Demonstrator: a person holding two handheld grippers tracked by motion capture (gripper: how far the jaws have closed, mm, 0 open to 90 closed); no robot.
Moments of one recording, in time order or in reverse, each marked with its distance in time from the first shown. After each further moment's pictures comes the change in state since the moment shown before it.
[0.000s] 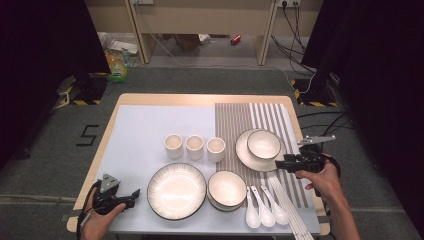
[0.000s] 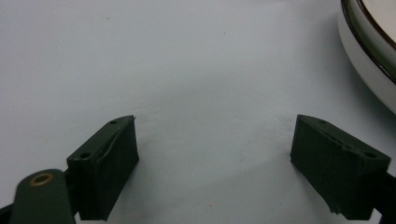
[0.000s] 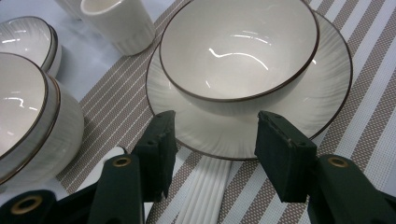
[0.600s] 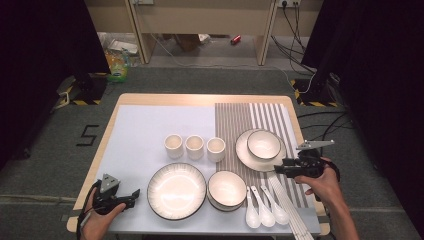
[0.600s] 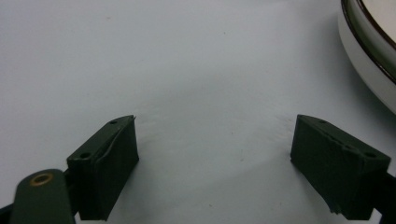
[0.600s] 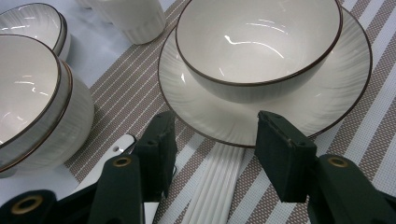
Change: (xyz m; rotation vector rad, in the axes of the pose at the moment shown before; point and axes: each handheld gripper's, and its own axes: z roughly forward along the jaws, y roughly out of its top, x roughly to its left) left arm 0.000 0.000 0.000 0.003 -0.003 0.000; right arm 0.010 -0.009 -0.001 0.009 0.013 -0.015
